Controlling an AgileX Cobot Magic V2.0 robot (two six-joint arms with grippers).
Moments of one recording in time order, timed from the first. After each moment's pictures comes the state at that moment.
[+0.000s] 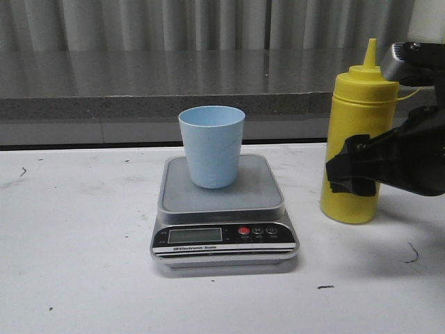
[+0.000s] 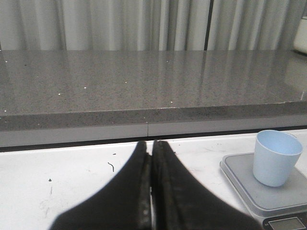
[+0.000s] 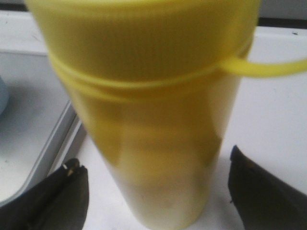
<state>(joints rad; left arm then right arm) -0.09 0.04 -0.40 -0.14 0.50 0.08 0.34 1.60 -0.42 0.12 -0.68 0.08</state>
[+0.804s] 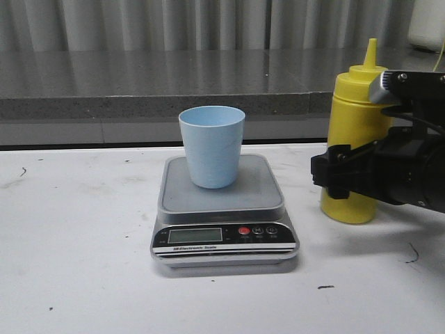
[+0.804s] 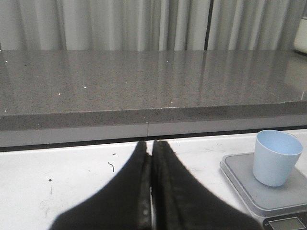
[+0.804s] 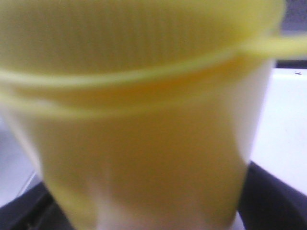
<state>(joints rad) -0.09 0.04 -0.40 -0.14 0.50 0.08 0.34 1.89 -0.45 0.12 -1.13 0.10</state>
